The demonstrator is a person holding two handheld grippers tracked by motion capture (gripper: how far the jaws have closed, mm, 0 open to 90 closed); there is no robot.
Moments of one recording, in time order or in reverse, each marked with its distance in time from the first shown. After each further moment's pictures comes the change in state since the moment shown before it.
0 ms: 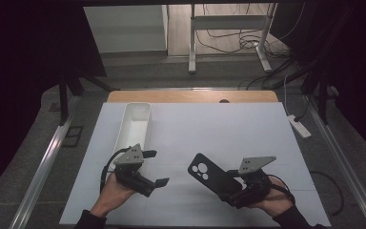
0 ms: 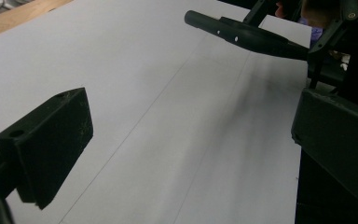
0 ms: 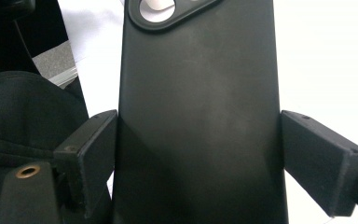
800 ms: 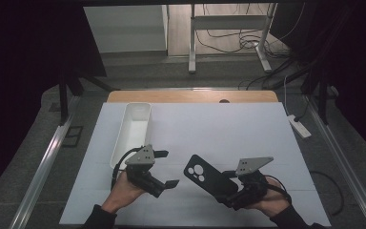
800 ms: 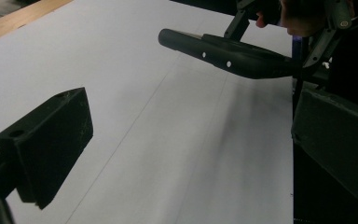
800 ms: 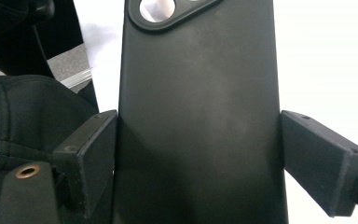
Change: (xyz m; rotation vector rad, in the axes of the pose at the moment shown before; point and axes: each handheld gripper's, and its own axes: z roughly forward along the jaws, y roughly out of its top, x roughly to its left) left arm -0.006 0.009 0.022 -0.024 -0.063 0.052; right arm 0.005 0.004 0.005 -0.024 0.044 -0.026
